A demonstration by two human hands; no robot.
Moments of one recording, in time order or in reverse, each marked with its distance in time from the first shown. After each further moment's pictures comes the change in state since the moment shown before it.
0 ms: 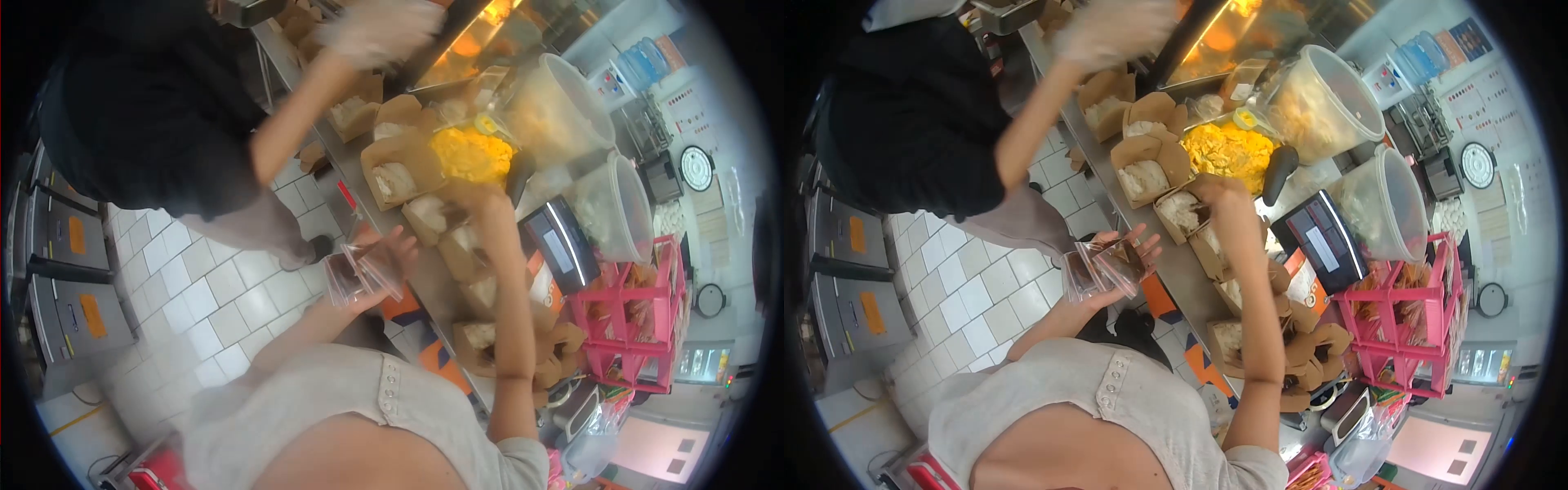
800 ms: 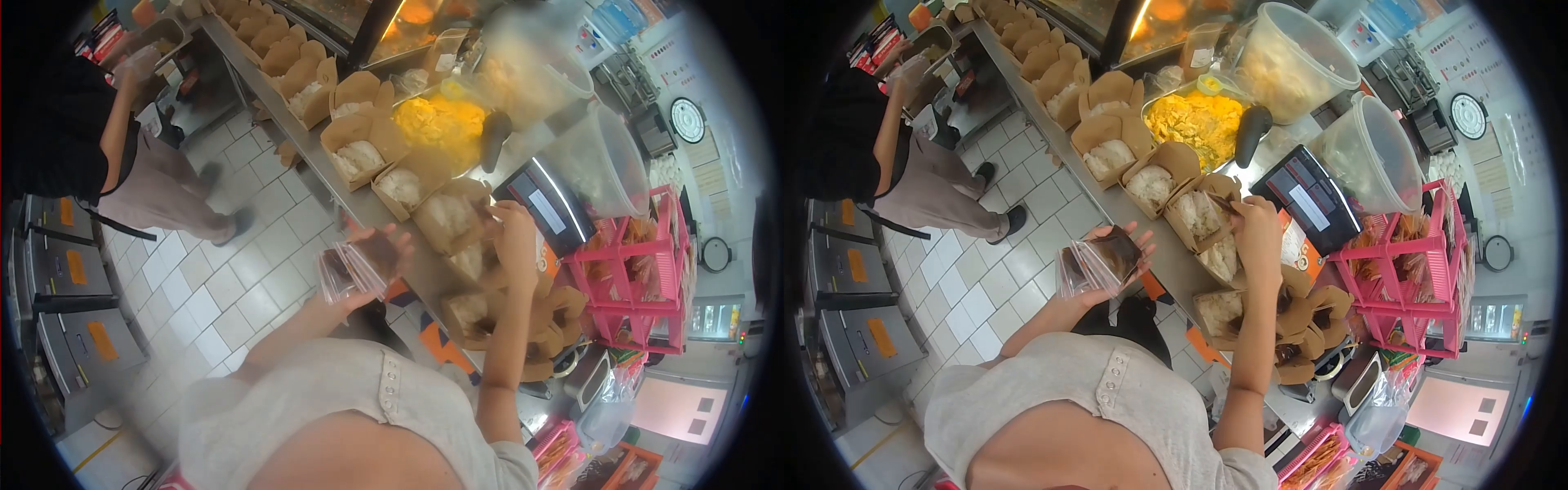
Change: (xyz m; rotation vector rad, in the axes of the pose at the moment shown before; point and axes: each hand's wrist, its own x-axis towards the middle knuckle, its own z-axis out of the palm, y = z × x) left_hand 0.001 -0.035 0.008 0.023 0.151 -0.124; right_hand -0.083 -0.003 -0.057 0.122 0.102 0.575
